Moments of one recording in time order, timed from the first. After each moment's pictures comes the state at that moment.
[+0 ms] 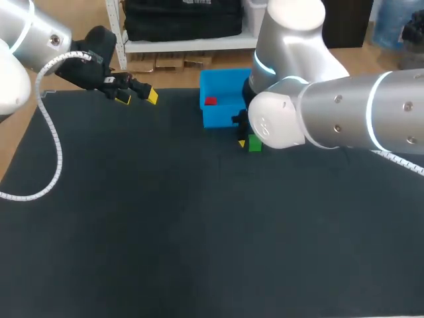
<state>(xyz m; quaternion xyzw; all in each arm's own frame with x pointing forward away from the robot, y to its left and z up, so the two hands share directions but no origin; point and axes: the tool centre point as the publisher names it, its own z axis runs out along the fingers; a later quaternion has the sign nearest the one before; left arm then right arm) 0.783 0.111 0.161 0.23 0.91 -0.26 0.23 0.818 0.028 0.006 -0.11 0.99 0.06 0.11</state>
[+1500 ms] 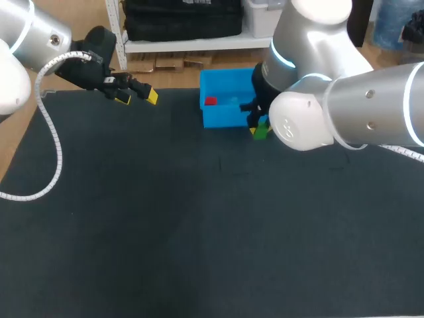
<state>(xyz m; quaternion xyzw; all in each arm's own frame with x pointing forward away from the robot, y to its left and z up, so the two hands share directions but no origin) 0.783 0.111 0.161 0.23 0.91 -0.26 0.23 0.817 0.016 0.051 -0.11 0.98 0.08 0.16</state>
